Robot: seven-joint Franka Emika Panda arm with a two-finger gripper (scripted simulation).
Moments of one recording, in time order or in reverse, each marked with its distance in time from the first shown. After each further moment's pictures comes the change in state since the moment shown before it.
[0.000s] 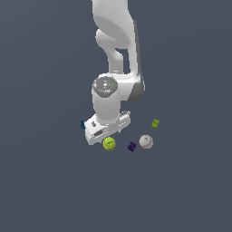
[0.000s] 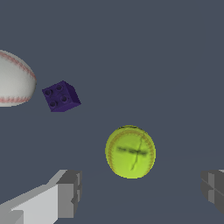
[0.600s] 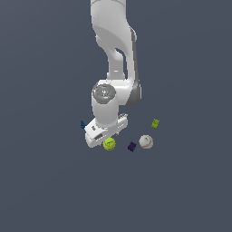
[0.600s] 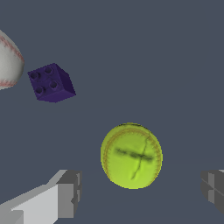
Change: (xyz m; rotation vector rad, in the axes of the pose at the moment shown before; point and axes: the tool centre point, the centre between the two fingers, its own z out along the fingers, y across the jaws) arm -0.006 0.004 0.027 -0.001 -0.001 -0.063
